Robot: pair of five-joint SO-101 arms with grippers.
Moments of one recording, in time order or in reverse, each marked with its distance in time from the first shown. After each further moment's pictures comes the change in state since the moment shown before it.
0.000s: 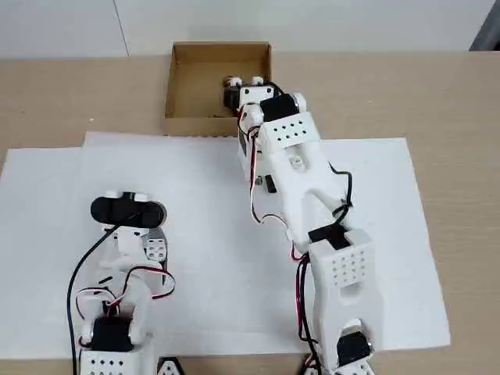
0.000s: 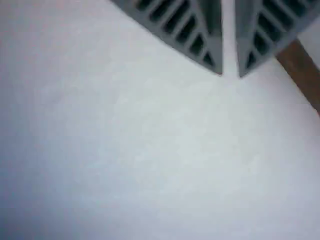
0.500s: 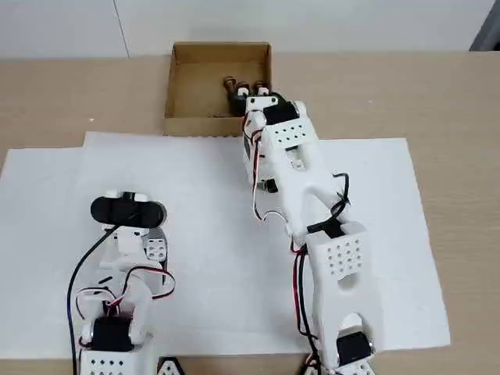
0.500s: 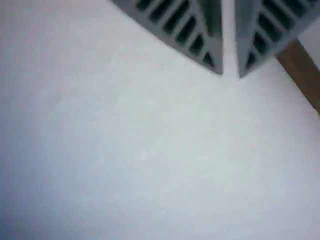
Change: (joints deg) left arm 0.0 0.0 0.0 0.0 0.0; right arm 2.2 6.4 0.0 -3.8 0.0
